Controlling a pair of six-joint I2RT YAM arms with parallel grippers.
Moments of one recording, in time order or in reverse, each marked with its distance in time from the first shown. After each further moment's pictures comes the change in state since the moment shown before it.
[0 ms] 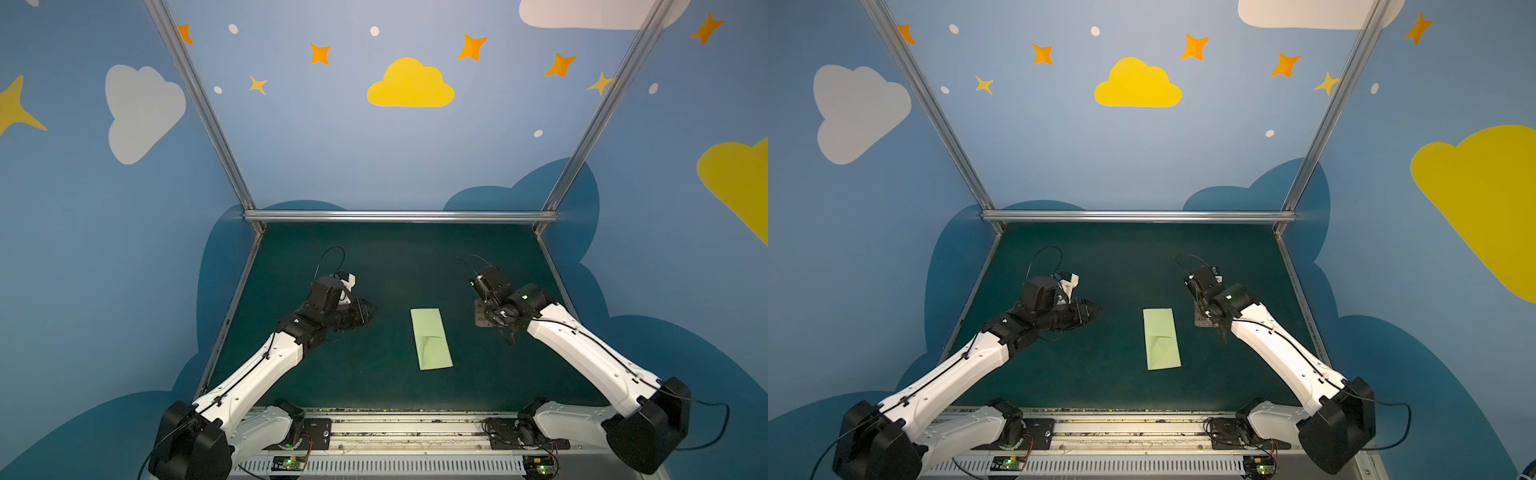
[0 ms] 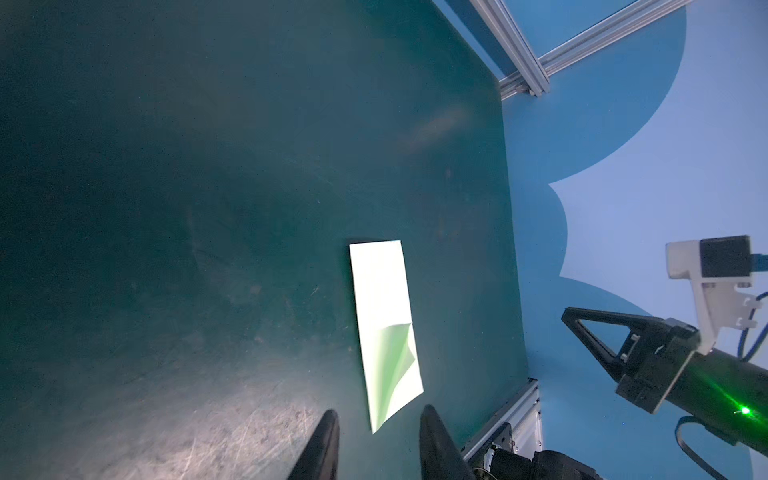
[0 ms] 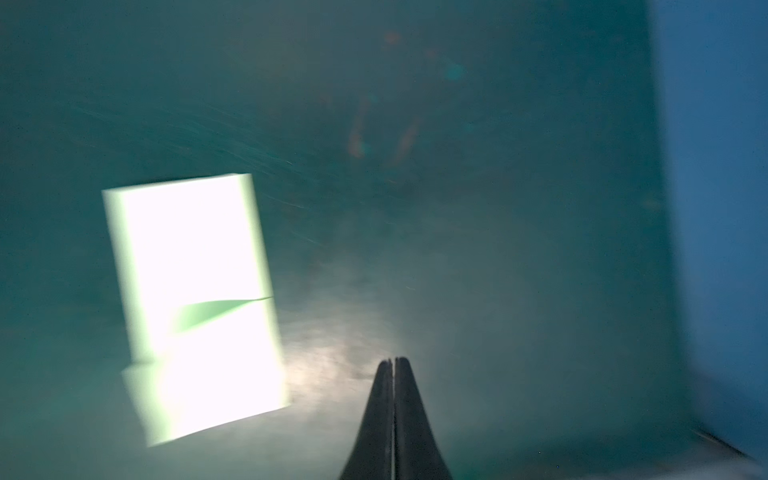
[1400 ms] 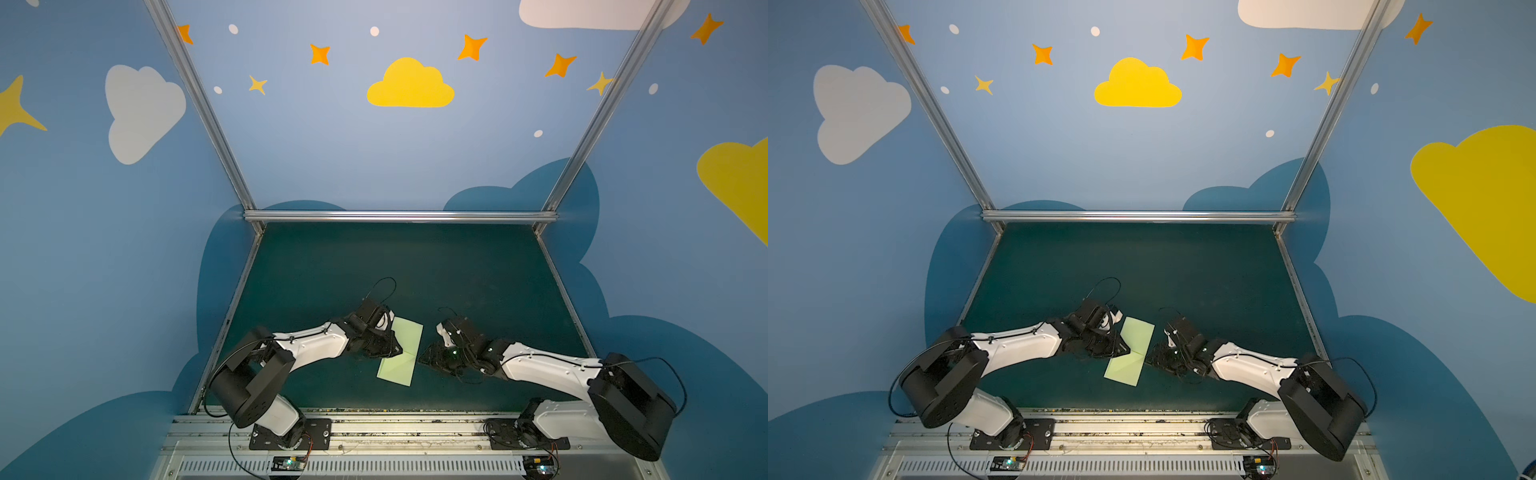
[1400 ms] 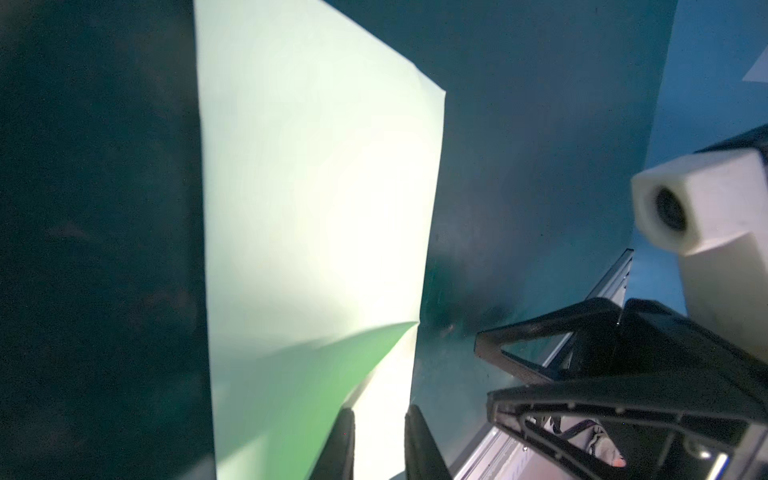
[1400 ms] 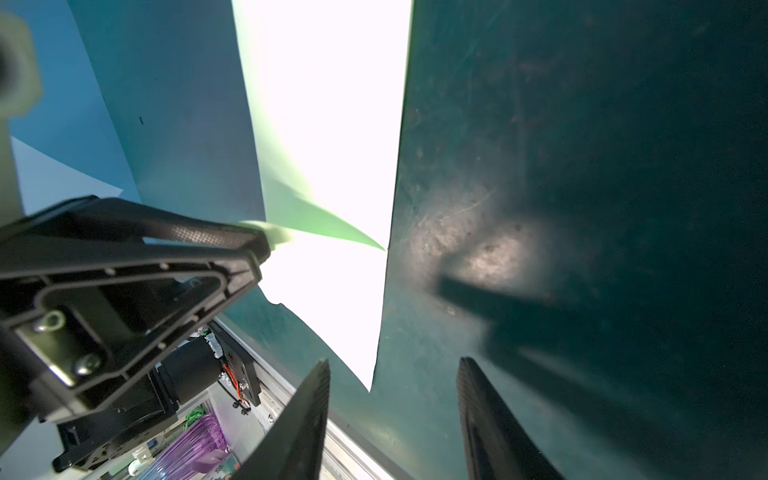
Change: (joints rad) left arm -0.248 0.470 -0.037 0.162 0.089 0.057; right arm 0.204 0.045 -0.616 1.001 -0.800 0.509
